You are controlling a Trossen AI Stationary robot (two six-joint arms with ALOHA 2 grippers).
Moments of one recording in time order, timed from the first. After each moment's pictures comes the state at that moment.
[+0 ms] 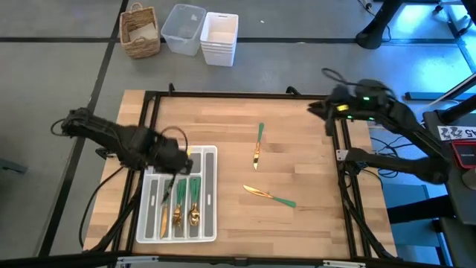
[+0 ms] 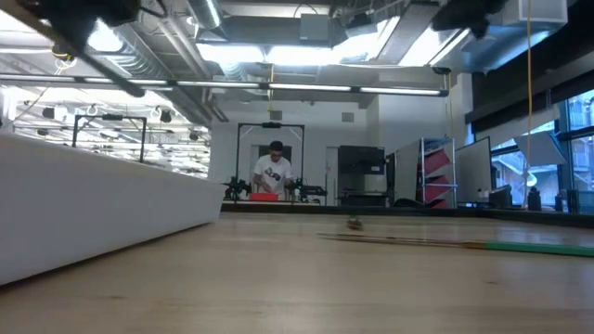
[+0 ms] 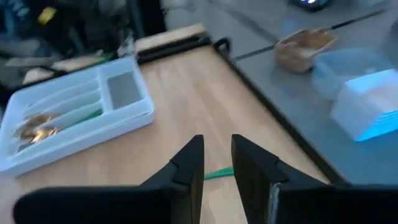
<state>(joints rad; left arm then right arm) -0.30 1.22 1.20 -1.32 0.00 -1.69 -0.55 0.78 1.12 -0.75 -0.23 0.00</state>
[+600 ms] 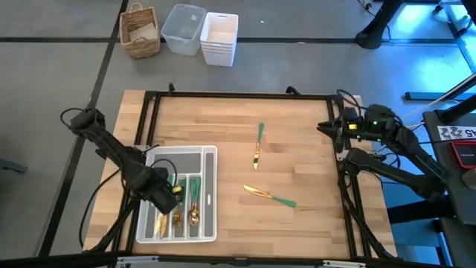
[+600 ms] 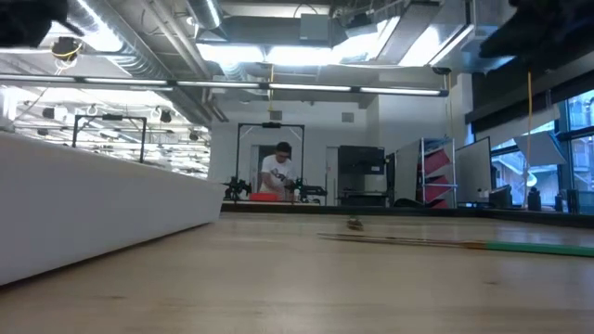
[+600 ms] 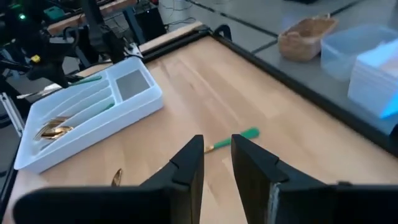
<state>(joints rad) -0.71 1.34 0.99 -1.12 0.00 -2.25 -0.59 0.38 0.75 -0.75 -0.28 0.15</state>
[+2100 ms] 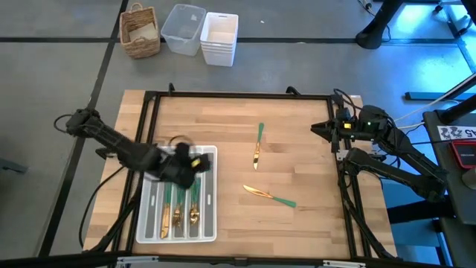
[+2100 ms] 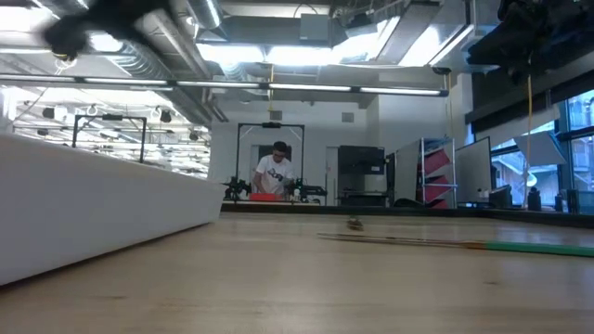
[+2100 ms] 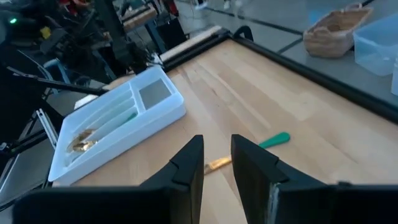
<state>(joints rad) -0.45 1.29 1.02 -0.72 -0.69 -1.97 -0.59 0.38 0.64 -0.58 -0.37 0.26</state>
